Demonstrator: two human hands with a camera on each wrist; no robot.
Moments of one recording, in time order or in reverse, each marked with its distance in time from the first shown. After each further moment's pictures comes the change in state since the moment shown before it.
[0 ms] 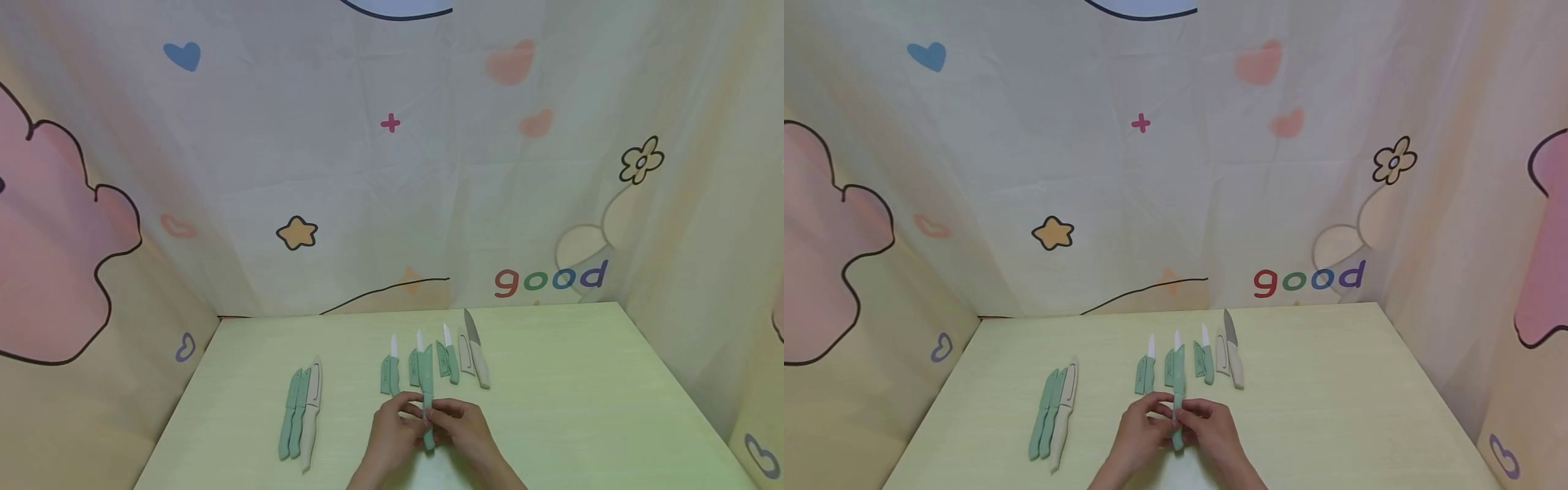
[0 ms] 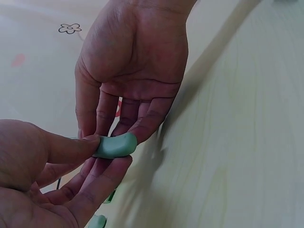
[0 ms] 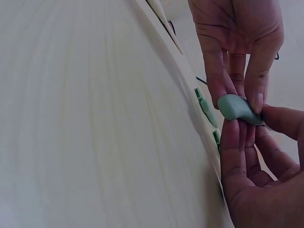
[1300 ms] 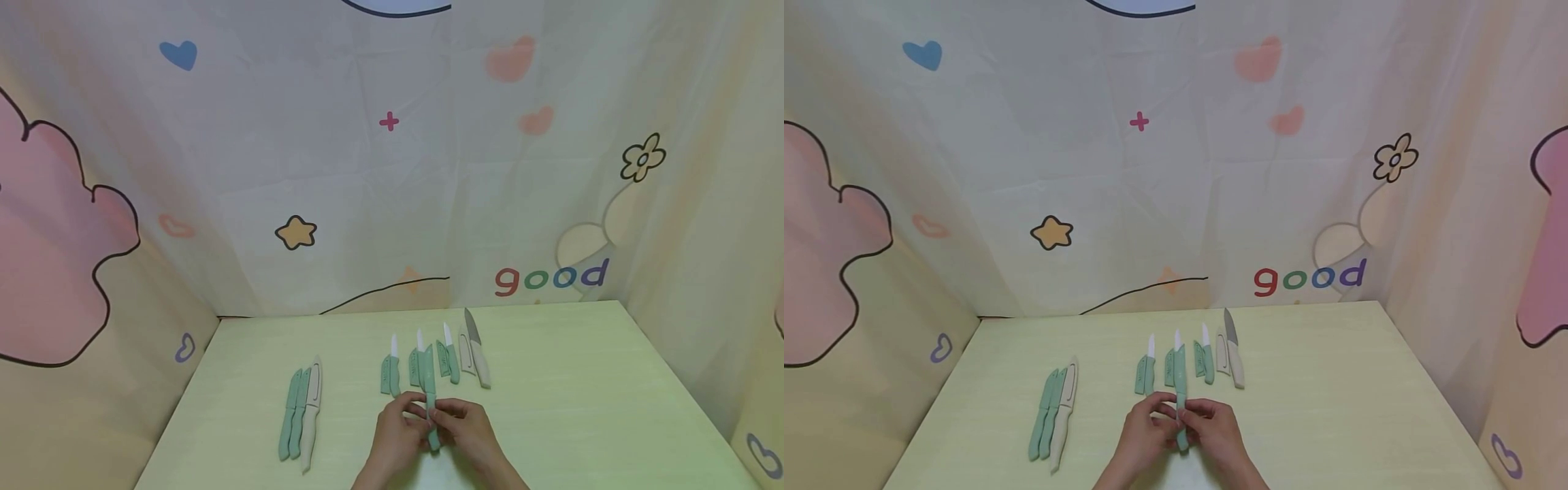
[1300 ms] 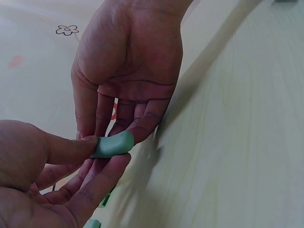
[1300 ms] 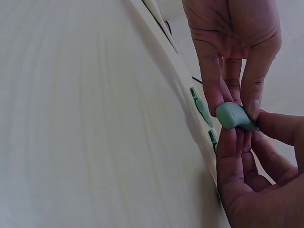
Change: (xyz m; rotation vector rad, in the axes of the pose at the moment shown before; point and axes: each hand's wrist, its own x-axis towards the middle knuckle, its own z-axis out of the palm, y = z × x) left_hand 0.004 -0.002 0.008 -0.026 -0.007 -0.022; right_hand 0.002 0.001 -0.004 -0.046 0.017 0.023
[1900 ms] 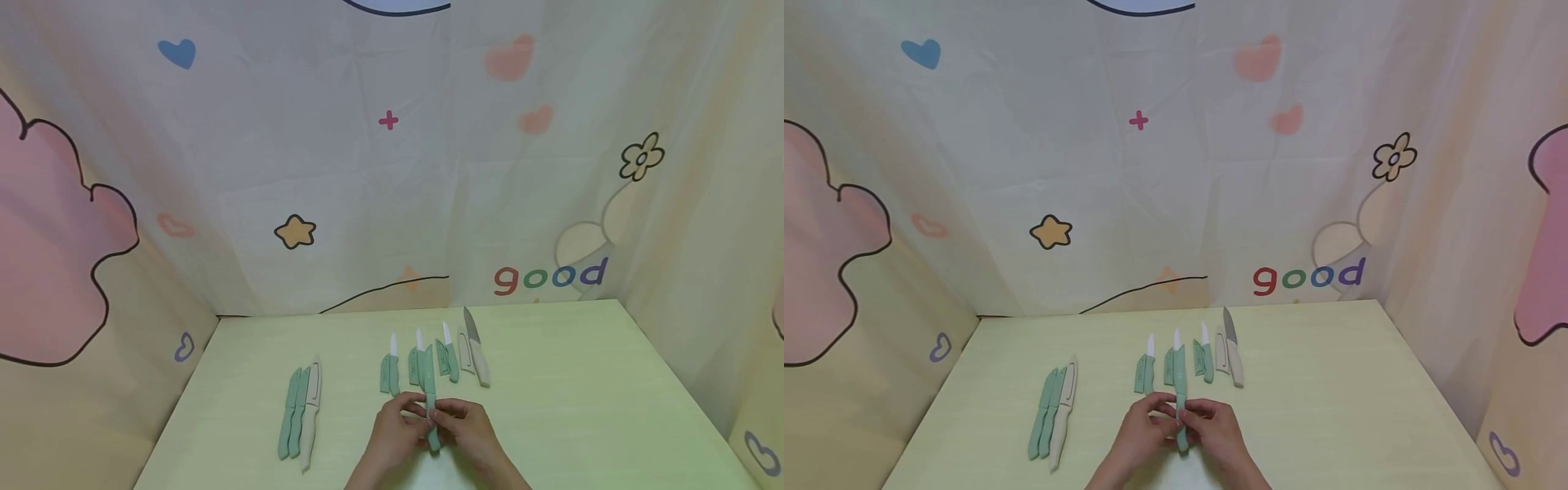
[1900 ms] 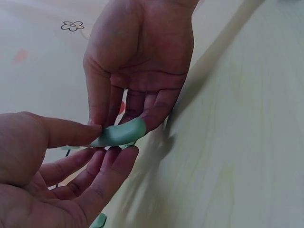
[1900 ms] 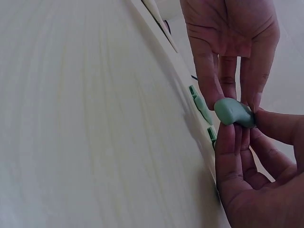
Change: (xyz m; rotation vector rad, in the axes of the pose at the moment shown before) left_hand -0.002 0.002 -0.006 -0.041 -0.067 0.004; right_hand -0.011 -0.012 -0.003 0.004 -0.054 -0.023
